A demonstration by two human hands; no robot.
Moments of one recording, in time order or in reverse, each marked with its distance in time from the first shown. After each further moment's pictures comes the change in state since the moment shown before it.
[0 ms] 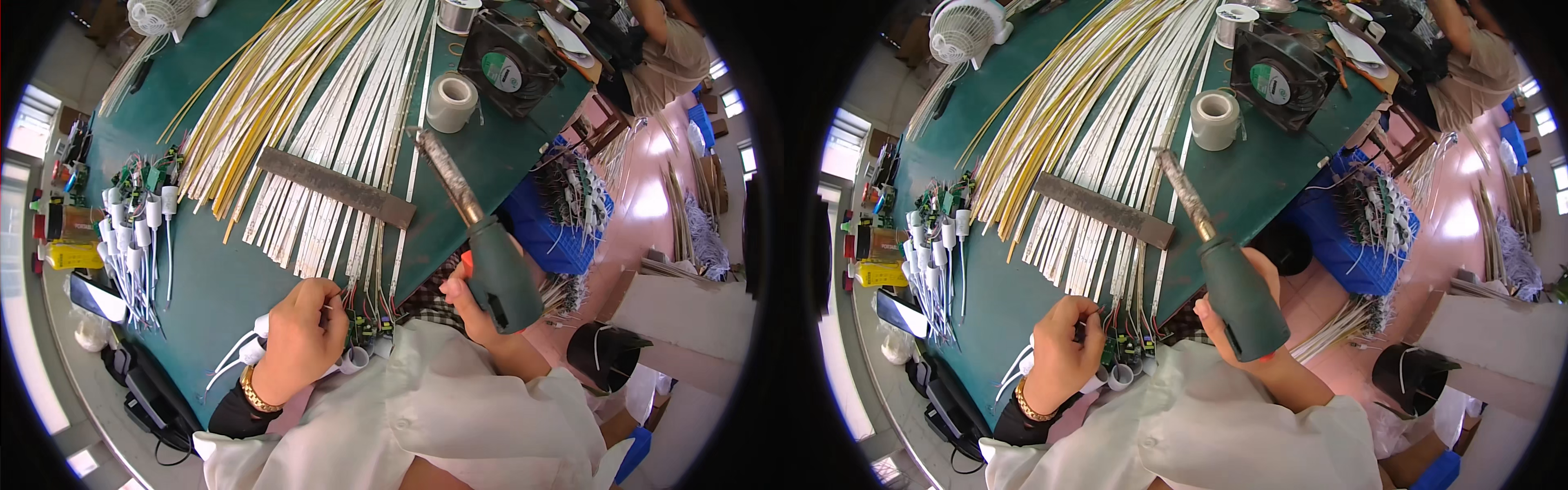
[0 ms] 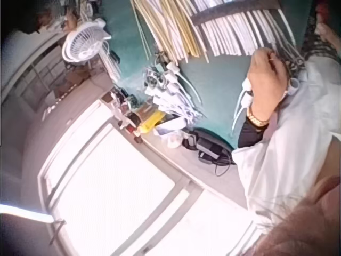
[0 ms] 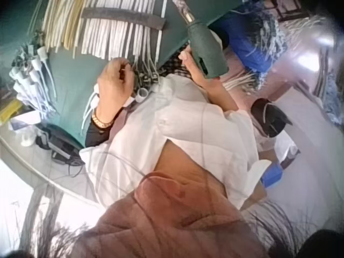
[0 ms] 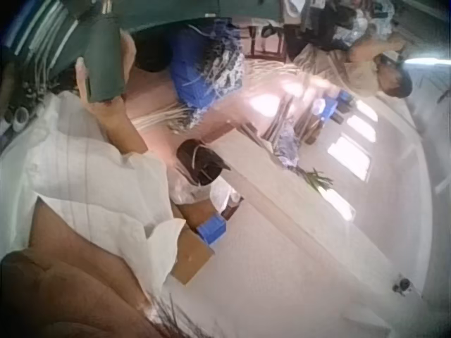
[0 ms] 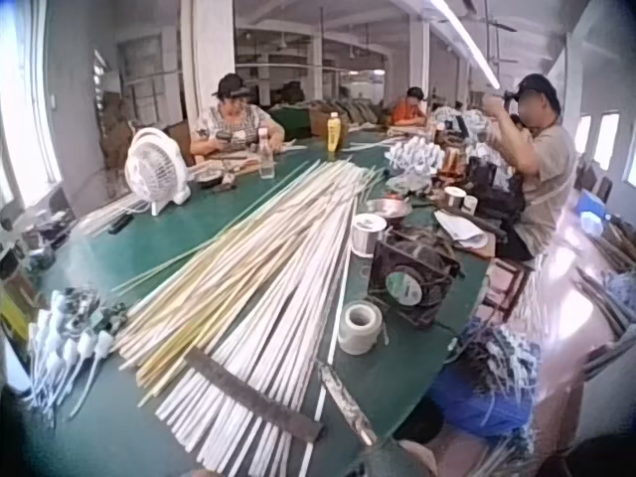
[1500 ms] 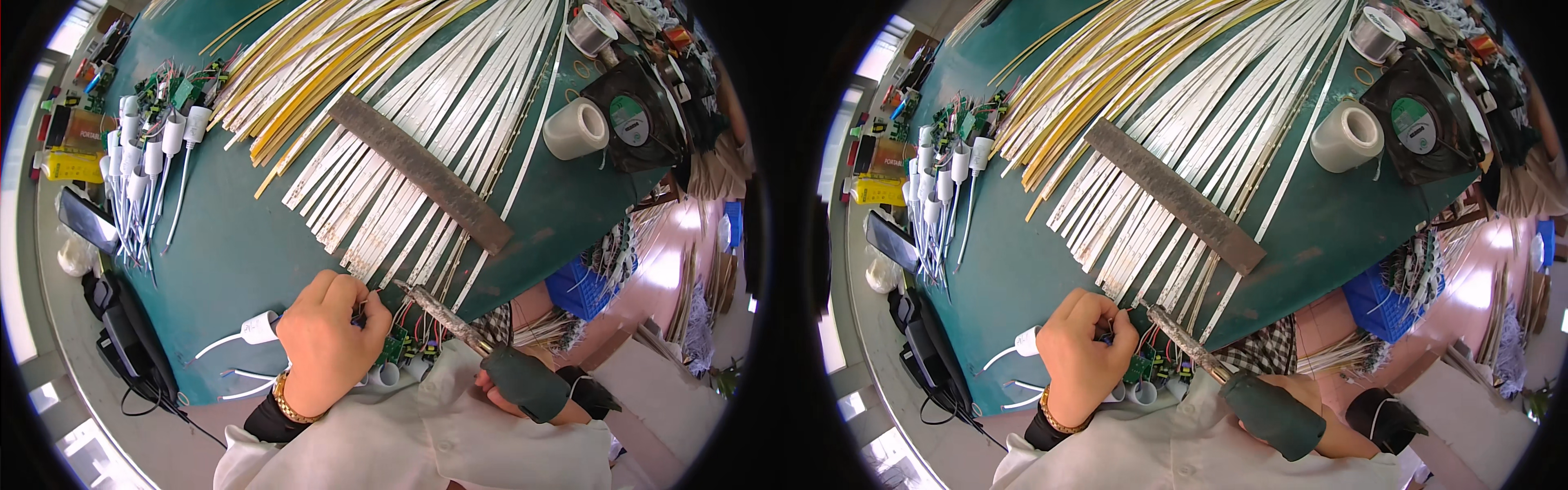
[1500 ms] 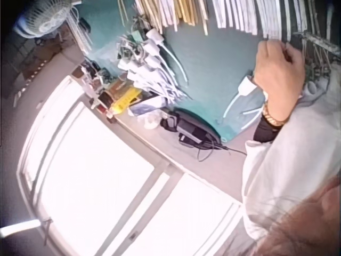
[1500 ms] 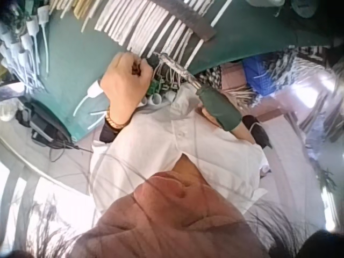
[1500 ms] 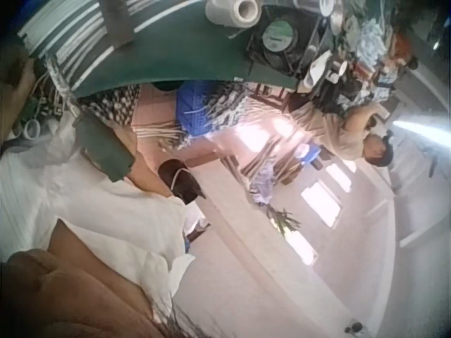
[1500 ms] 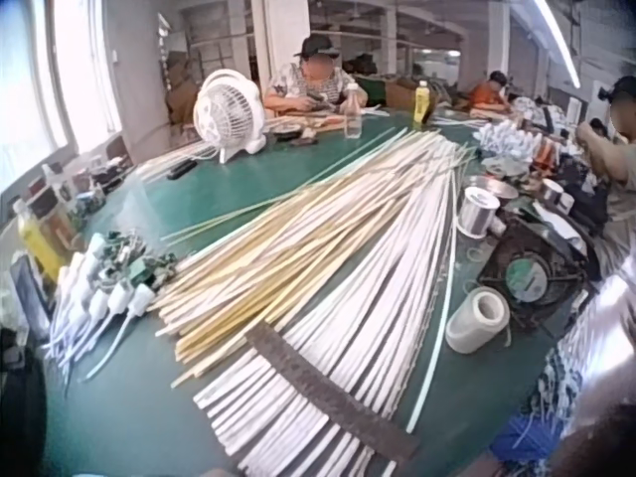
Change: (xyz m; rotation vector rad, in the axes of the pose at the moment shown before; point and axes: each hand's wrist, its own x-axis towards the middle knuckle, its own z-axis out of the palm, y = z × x) left_hand -0.005 -0.006 0.020 0.246 0.280 -0.369; right_hand -0.028 0.001 -0.043 -0.280 -0.875 0.356
